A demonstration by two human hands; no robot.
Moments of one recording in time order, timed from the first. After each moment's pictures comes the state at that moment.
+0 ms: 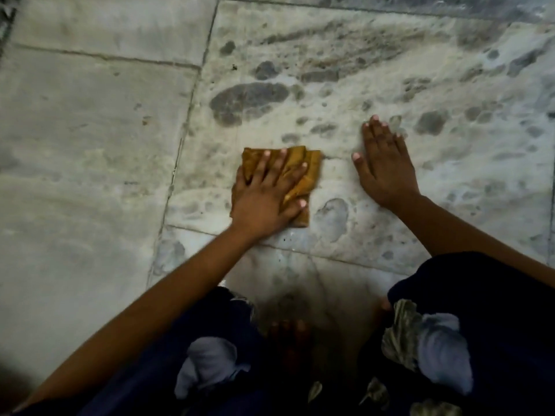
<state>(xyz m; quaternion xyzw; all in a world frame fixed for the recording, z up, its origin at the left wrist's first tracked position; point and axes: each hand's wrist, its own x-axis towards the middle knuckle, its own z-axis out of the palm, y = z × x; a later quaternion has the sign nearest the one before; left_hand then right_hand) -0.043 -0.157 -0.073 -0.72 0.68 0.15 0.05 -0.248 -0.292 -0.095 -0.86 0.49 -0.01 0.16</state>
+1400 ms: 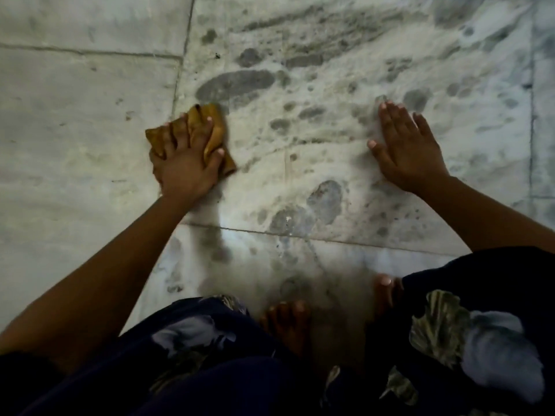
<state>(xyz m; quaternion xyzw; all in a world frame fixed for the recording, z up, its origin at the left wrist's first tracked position) 0.057 -0.166 -0.069 -0.84 0.53 0.12 0.01 -0.295 -0.287 -0.067 -0.86 0.50 0.03 0.12</state>
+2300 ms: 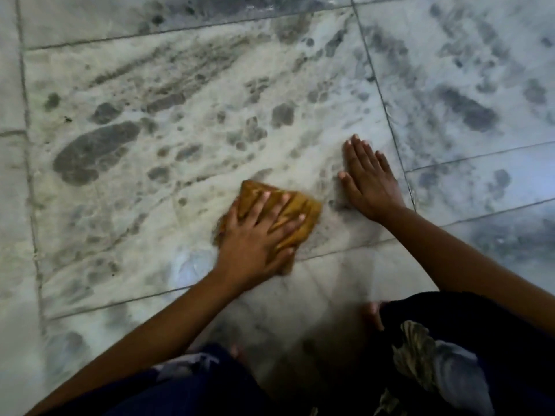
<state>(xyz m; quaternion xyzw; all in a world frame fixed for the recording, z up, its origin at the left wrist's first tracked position) -0.169 -0.173 -0.082 -0.48 0.87 0.08 0.02 -0.423 -0.252 -0.083 -0.75 0.64 0.03 0.17</state>
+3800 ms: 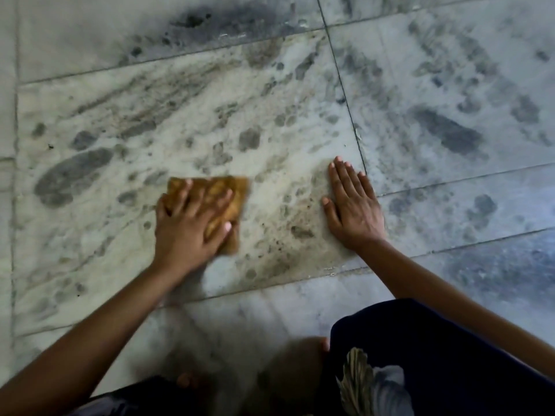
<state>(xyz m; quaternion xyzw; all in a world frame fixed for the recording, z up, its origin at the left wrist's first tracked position) -0.152 -0.224 -0.079 -0.63 0.77 0.07 0.05 -0.456 -0.254 -0.098 -0.76 0.63 -0.05 0.14</state>
